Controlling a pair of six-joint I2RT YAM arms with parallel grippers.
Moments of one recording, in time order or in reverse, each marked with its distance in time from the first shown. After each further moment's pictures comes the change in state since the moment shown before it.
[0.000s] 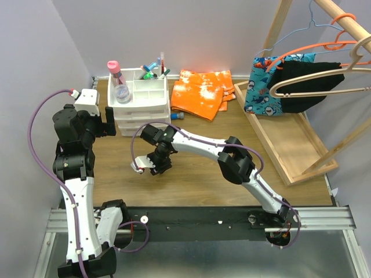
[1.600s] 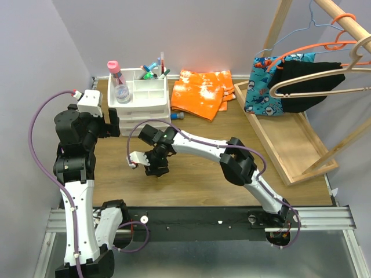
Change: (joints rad) left arm -0.039 -0.020 0.000 0.000 0.042 -0.033; right arm 0.019 -0.040 -0.037 0.081 0.023 0.291
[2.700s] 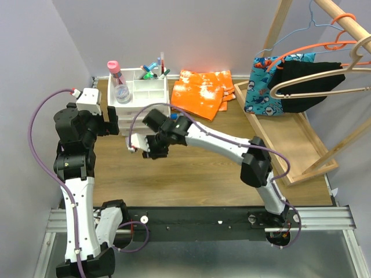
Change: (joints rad) left arm 0.020 0.021 -0.005 0.025 0.000 -0.002; right arm -0.016 -0.188 -0.047 0.064 0.081 0.093
